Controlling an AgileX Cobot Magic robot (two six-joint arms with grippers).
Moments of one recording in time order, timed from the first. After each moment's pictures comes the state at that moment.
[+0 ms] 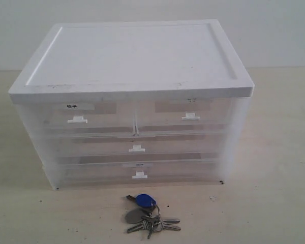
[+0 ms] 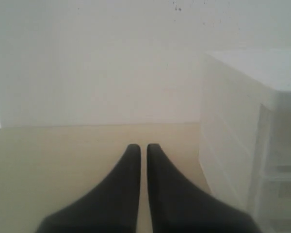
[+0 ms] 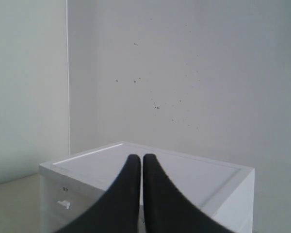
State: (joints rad) left arm 0.03 0.00 0.00 0.16 0.10 -0.15; right arm 0.93 0.04 -0.24 -1.74 0.21 1.66
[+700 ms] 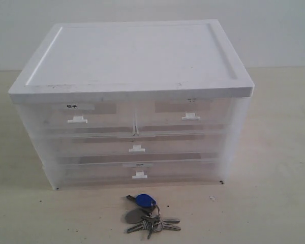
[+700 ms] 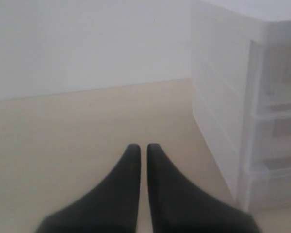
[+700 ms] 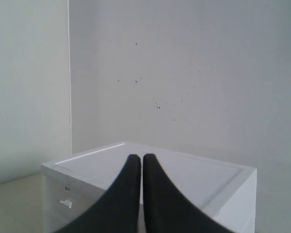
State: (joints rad) left arm 0.03 0.00 0.00 -0.10 0.25 0.20; right arm 0.93 0.04 -0.24 -1.74 0.20 1.66
